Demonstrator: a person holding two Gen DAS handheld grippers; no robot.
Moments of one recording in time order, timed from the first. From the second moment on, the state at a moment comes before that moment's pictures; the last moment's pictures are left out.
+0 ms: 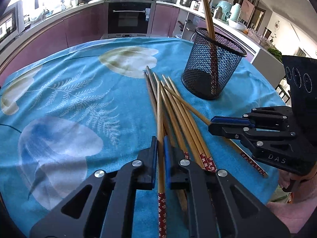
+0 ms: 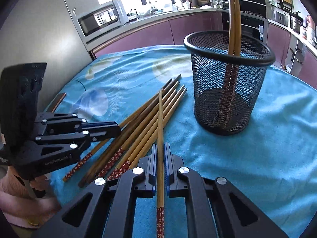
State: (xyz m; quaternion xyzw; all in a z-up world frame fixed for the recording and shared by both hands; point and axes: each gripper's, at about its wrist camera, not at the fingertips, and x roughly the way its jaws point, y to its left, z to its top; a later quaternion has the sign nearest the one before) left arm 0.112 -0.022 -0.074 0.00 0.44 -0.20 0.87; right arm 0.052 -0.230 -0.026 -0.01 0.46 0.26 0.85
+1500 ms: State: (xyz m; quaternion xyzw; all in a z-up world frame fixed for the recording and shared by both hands) left arm 0.117 -0.012 0.079 -0.11 0.28 -0.32 0.90; right arm 0.043 -0.308 0.110 0.06 0.26 0.27 0.92
